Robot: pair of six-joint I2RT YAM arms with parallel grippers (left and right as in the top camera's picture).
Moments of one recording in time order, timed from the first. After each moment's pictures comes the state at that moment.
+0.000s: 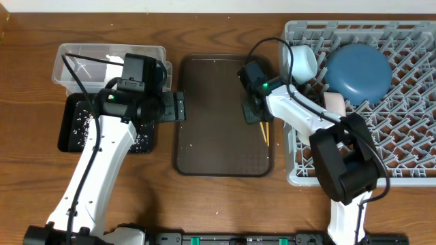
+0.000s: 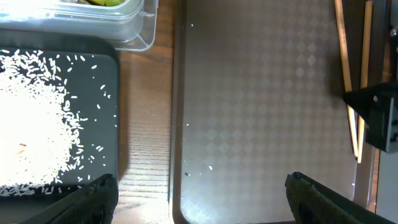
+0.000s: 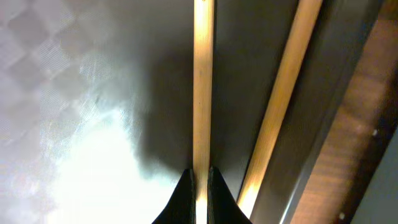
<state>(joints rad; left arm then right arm) -0.17 1.43 1.24 -0.95 0.11 -0.25 0.51 2.06 1.42 -0.73 0.11 0.29</state>
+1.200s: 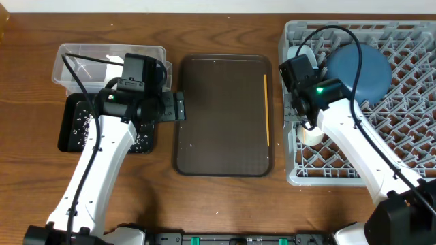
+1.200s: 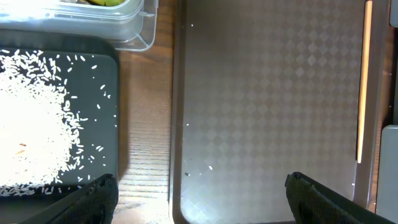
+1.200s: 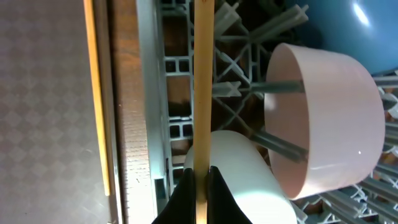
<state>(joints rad) -0.17 1.43 1.24 -0.95 0.11 -0.25 0.39 1.62 1.31 -0.97 0.31 0.38</state>
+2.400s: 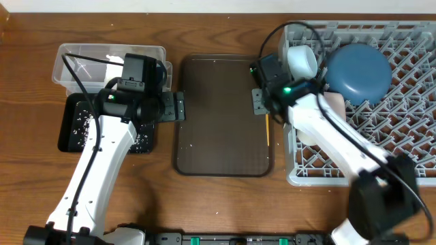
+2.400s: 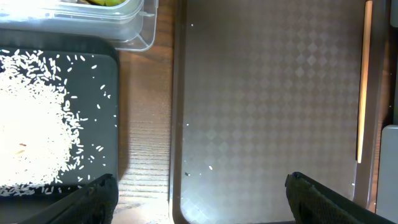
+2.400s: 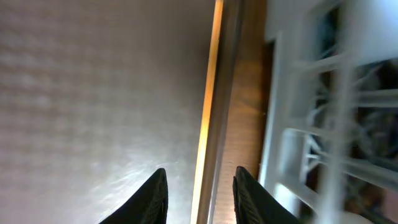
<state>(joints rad) -0.17 1.43 1.24 -0.95 0.11 -0.25 0.51 1.82 1.36 -0.74 0.22 0.36</state>
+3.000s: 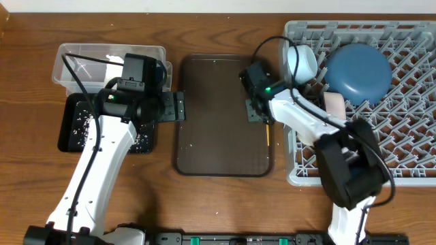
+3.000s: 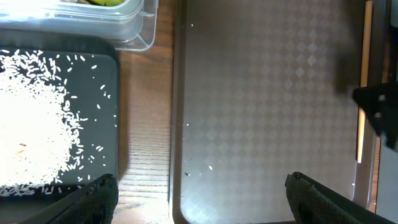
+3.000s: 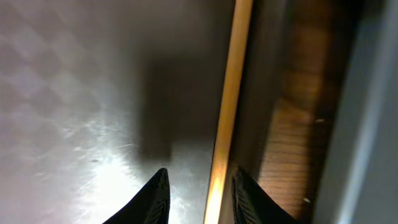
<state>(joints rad) -0.17 1.43 1.24 -0.95 0.11 -0.25 0.51 2.03 1.36 -0.66 0.21 0.36</state>
